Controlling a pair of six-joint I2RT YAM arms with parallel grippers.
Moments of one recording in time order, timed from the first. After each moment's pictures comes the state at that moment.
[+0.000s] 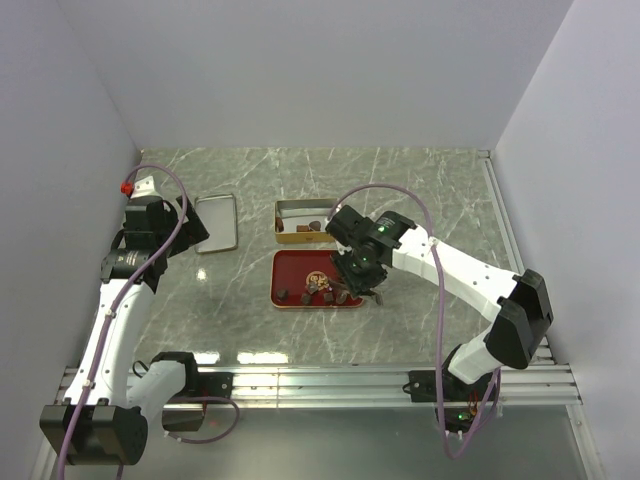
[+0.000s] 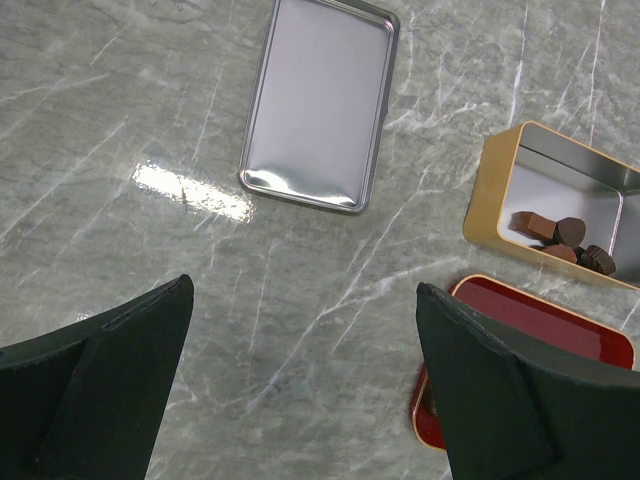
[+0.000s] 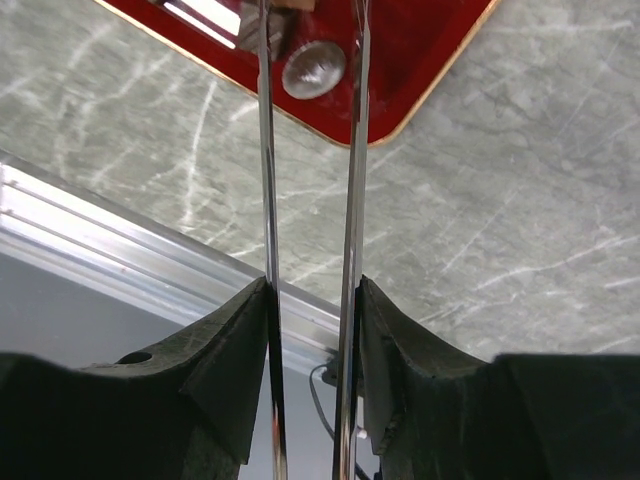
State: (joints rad) left arm -0.01 0.95 0.95 -0.63 -0.13 -0.43; right arm 0.85 1.52 1.34 -1.14 0.04 0.30
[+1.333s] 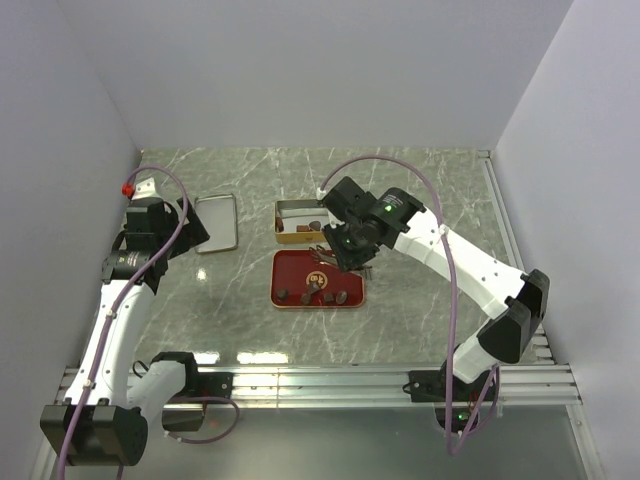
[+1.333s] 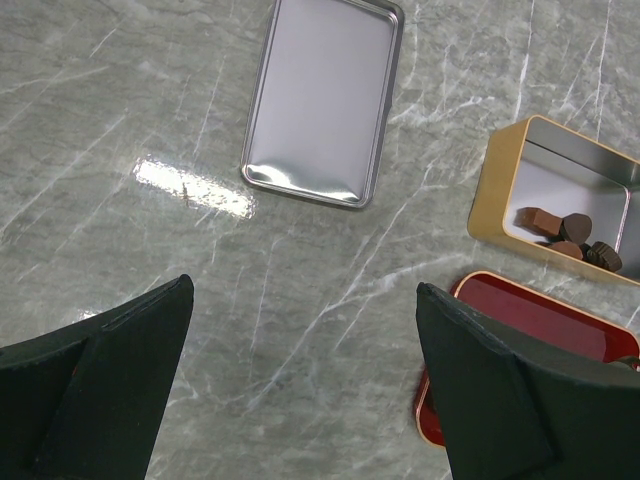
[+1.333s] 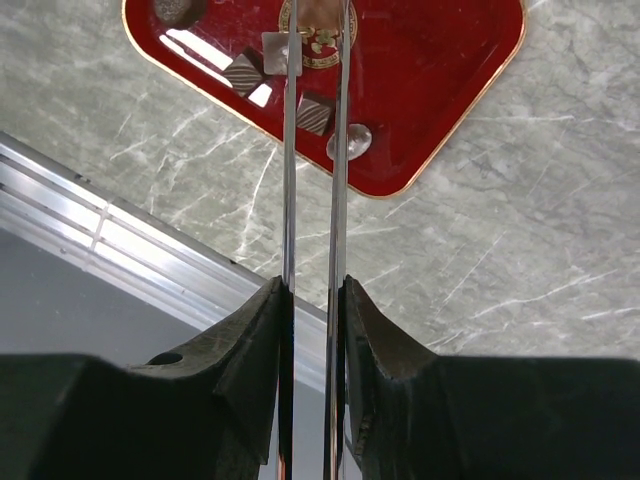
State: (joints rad) left arm -0.01 0.94 0.94 -0.63 -0.13 -0.43; right arm 0.85 1.56 1.62 -1.21 0.04 0.30
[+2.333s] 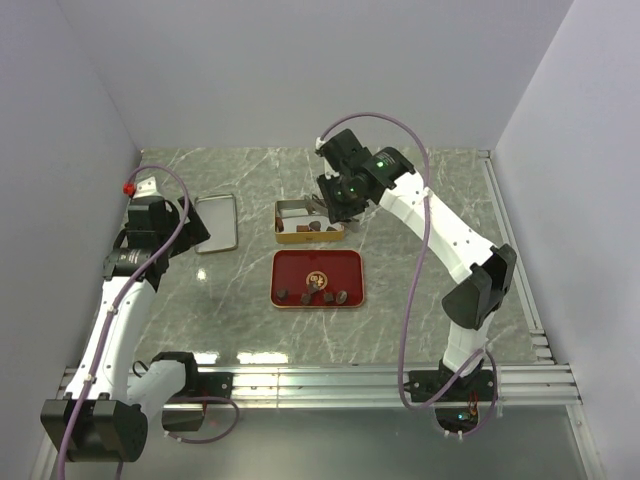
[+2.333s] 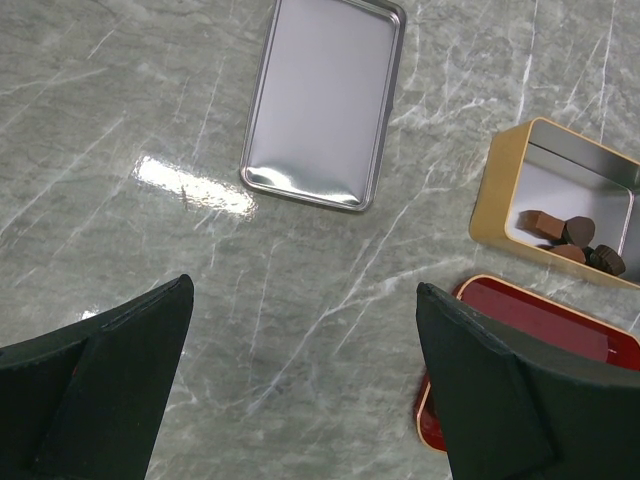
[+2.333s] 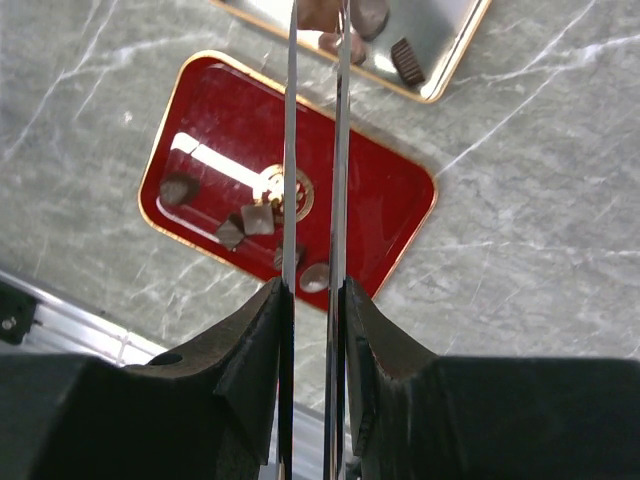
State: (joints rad) left arm -0.01 0.96 0.94 -0.61 -0.13 -0.43; right arm 0.71 1.81 1.98 -1.18 0.07 0.24
